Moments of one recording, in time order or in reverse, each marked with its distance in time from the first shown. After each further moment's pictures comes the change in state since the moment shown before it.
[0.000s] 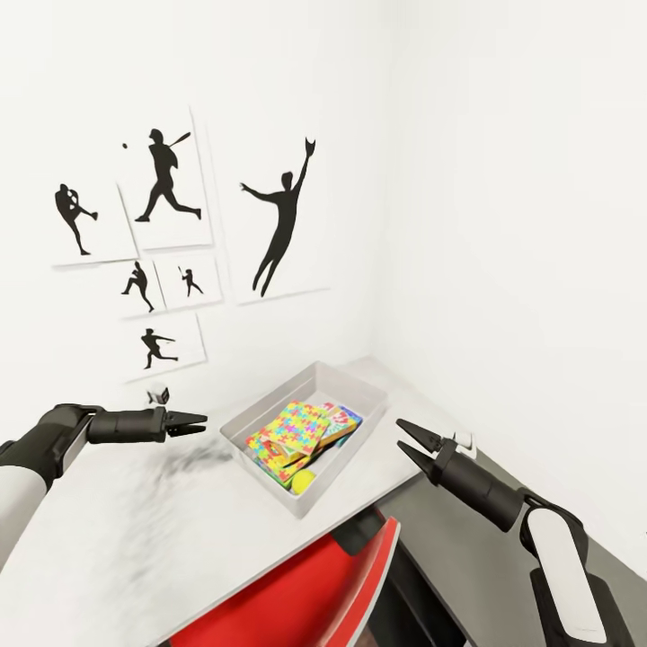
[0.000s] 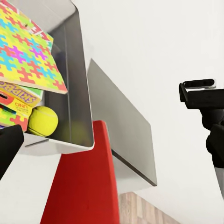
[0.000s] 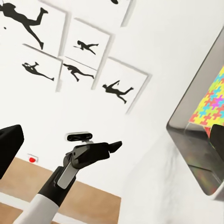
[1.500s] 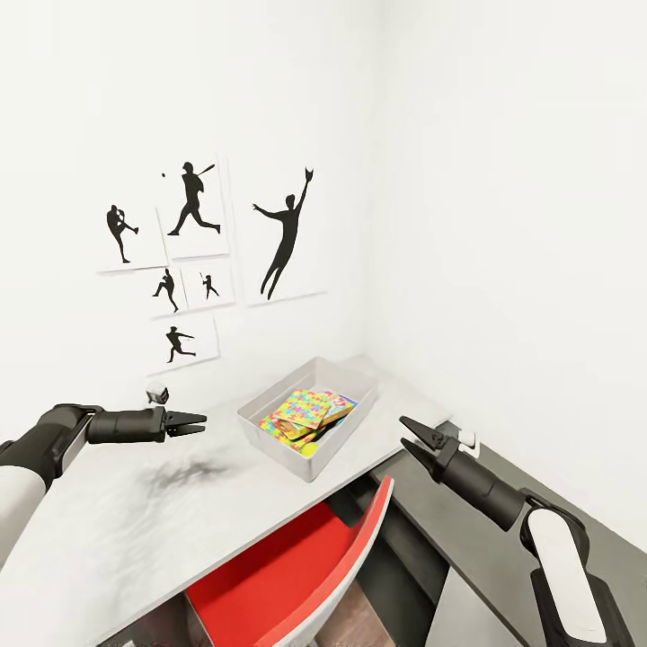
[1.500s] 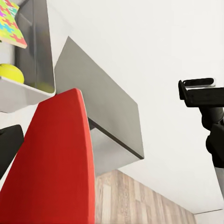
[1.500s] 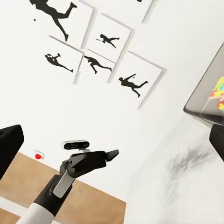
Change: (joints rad) left arm 0.000 0.002 0.000 0.000 0.000 -0.001 0.000; right arm 0.000 0.000 -0.006 0.008 0.002 -0.039 0.000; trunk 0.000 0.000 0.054
